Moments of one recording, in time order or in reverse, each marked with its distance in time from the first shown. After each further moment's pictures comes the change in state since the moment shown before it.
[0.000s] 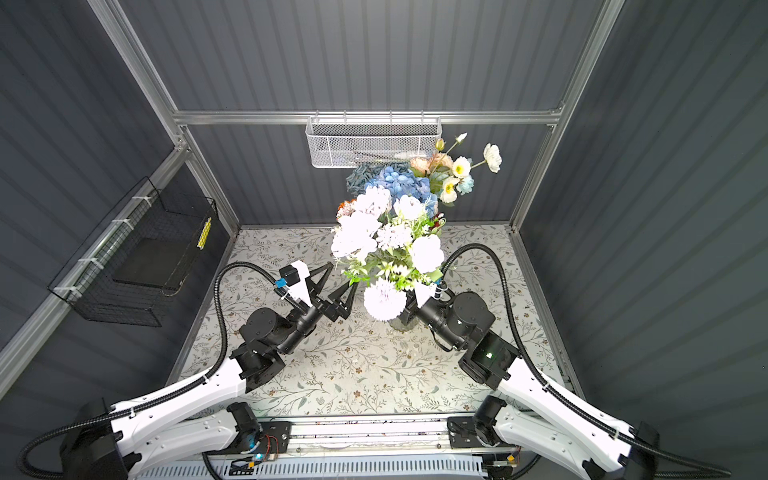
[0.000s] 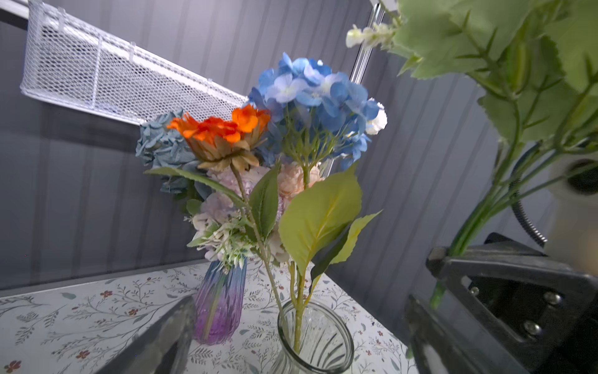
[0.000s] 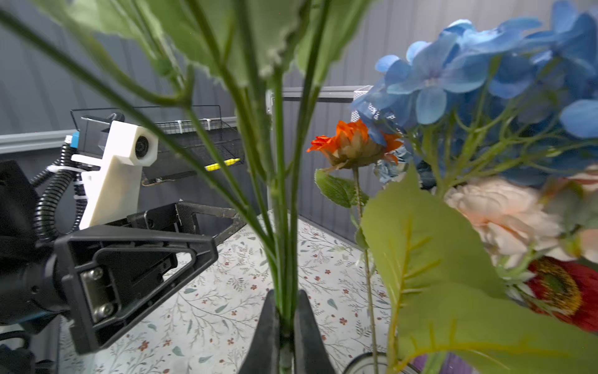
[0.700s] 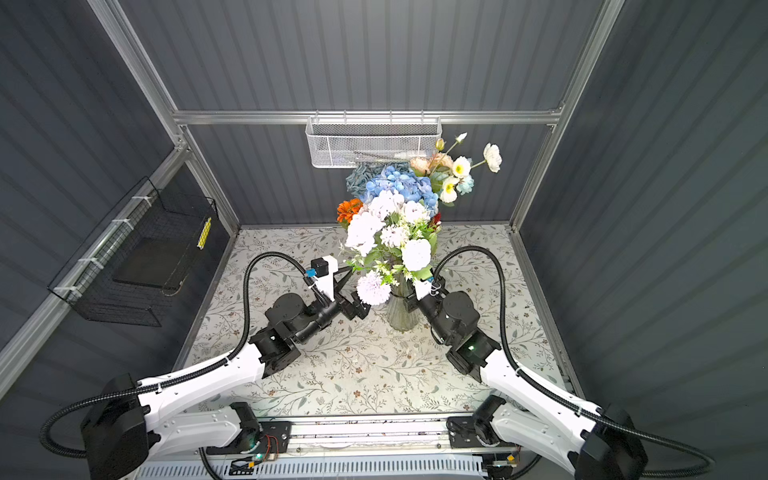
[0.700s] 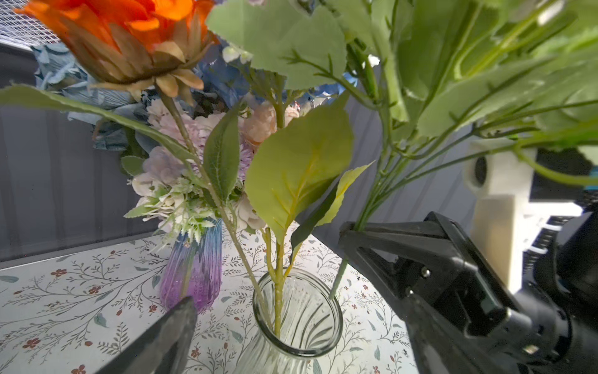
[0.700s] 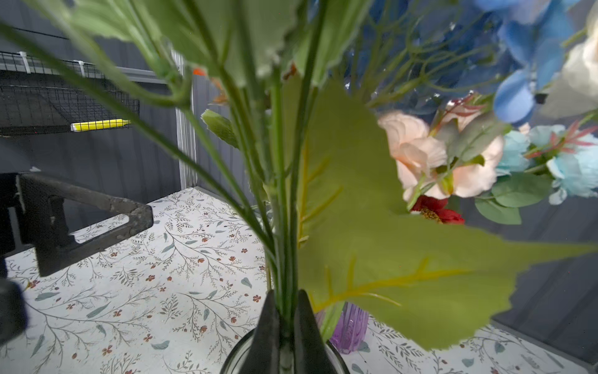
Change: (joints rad) left arm 0.000 0.155 0.107 -0.070 0.134 -0.013; right arm -0.118 0.144 -0.149 0.261 0.143 -0.097
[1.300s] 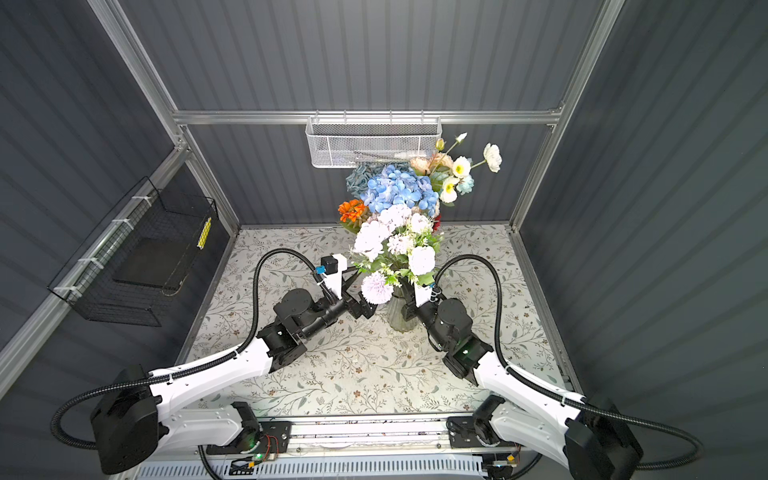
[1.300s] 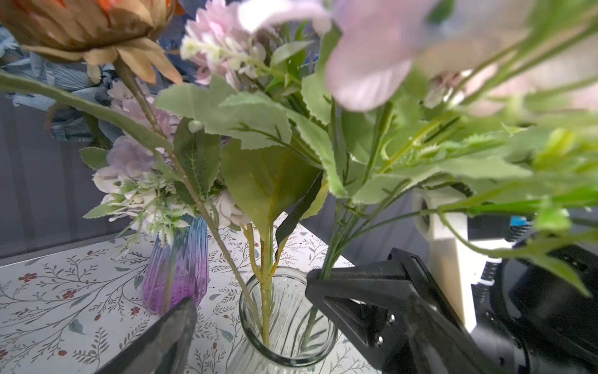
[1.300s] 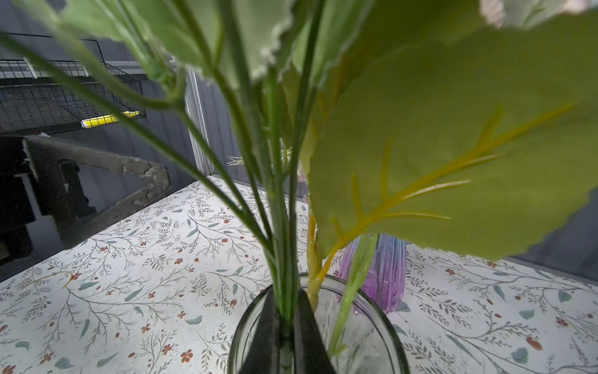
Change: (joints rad) left arm 0.000 0.061 0.042 0.006 0.045 0.000; right arm -0.004 0.041 -0.097 0.078 -0.029 0.157
